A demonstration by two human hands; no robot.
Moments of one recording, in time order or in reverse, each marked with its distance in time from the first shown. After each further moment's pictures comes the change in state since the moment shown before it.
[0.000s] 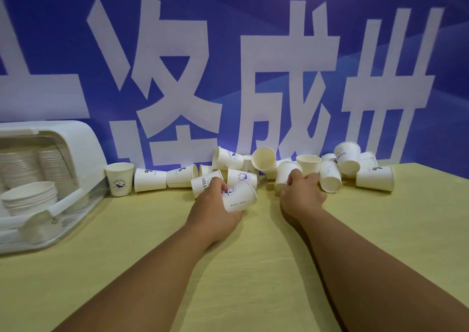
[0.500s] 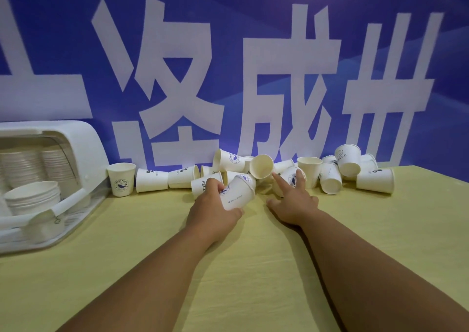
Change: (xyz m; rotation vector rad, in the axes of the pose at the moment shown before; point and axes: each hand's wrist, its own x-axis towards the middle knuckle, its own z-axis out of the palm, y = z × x) left_hand -0.003 0.000 -0.003 -0.053 0.044 -0.062; right_hand -0.004 0.003 0.005 -0.112 -0.291 -0.205
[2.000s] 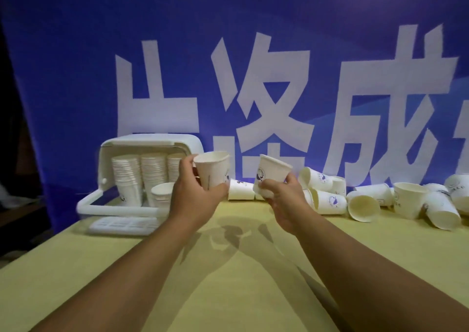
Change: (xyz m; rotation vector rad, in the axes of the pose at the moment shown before) left_hand -0.027 -0.096 -0.208 -0.249 0.494 0.009; right_hand -0.052 -0.249 0.014 1.540 -0.228 -0.044
